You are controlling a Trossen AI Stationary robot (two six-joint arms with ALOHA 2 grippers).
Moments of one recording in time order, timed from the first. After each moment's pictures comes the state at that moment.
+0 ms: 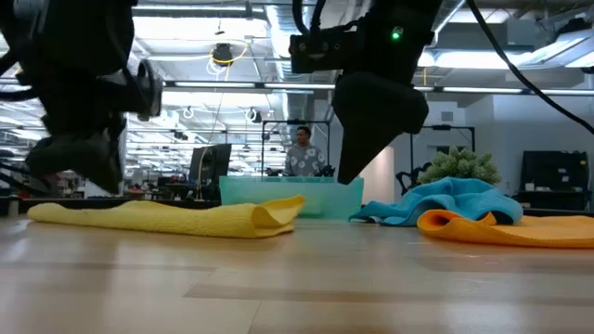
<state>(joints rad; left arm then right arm) -0.47 1.64 0.86 -0.99 -0.64 -0.90 0.36 2.07 1.55 -0.91 0.47 0.37</state>
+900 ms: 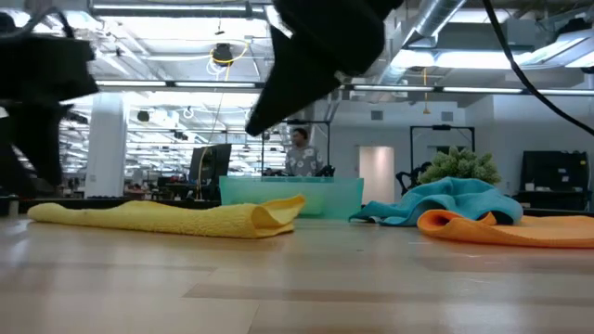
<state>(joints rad) -0.76 1.60 0.85 -0.95 -0.50 -0.76 0.41 2.07 1.55 -0.46 0.47 0.07</state>
